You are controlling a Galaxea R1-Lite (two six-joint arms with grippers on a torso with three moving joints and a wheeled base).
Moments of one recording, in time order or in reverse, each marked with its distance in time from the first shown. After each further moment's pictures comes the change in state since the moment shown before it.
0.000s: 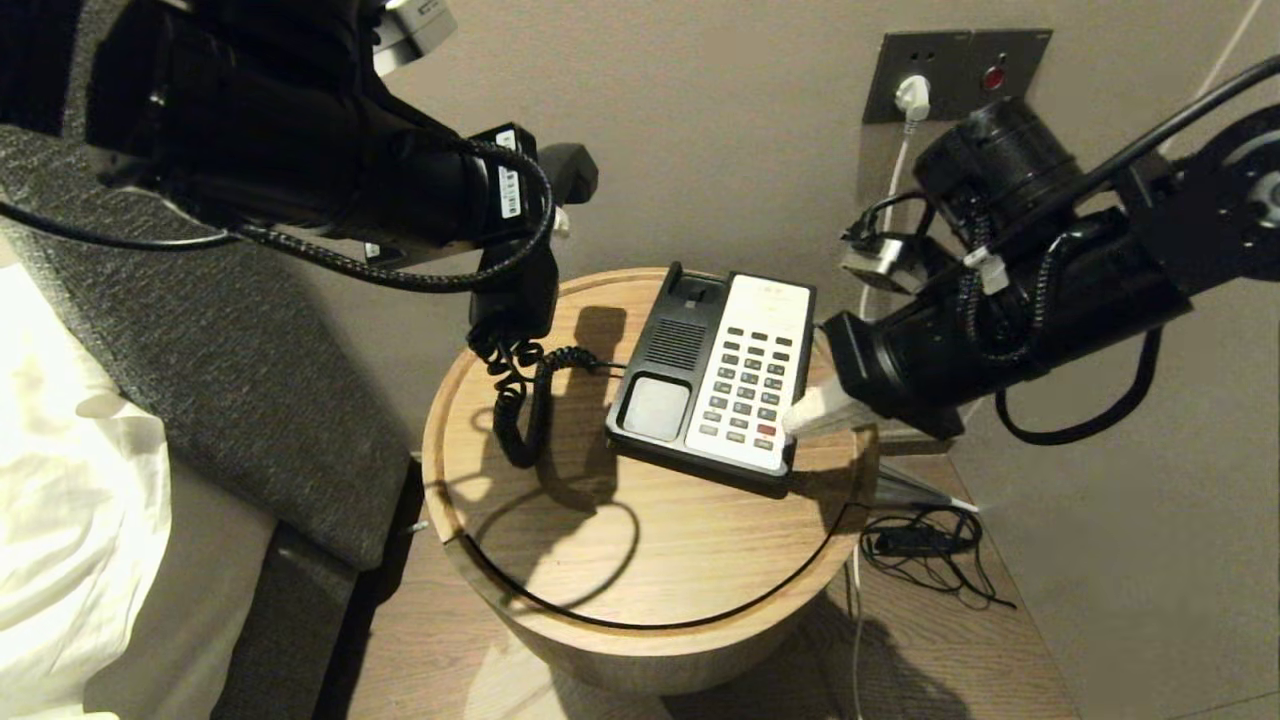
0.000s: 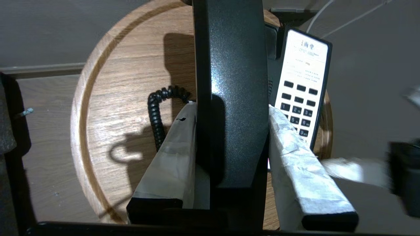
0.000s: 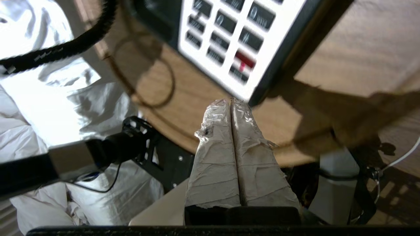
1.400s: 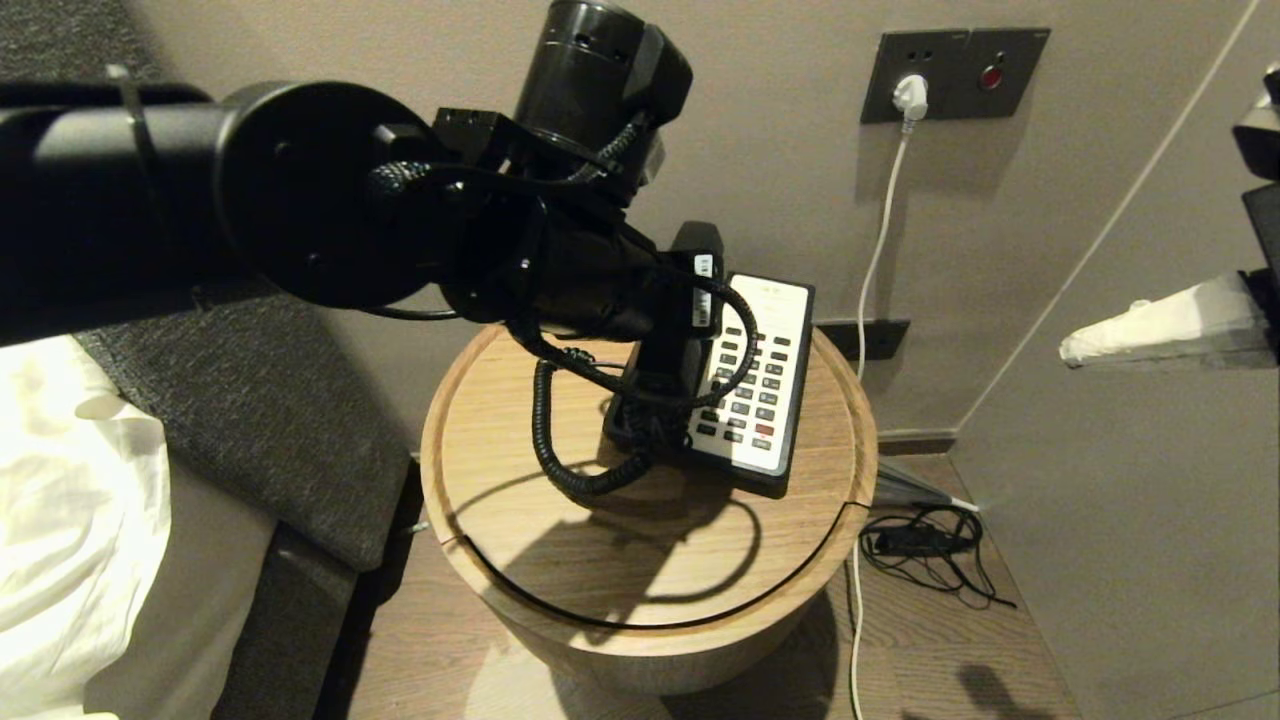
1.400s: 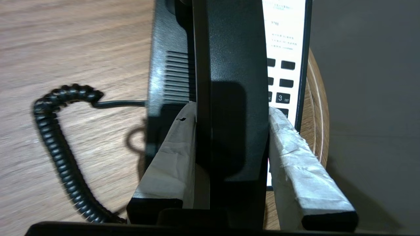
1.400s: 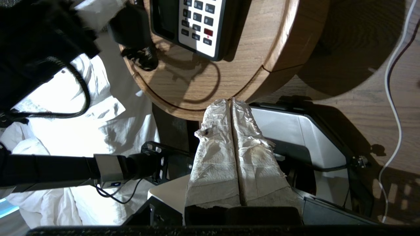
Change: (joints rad) left arm -0.181 0.209 0.011 -0.151 0.086 0.016; right arm -0.205 -0.420 0.081 0.145 -0.014 0.032
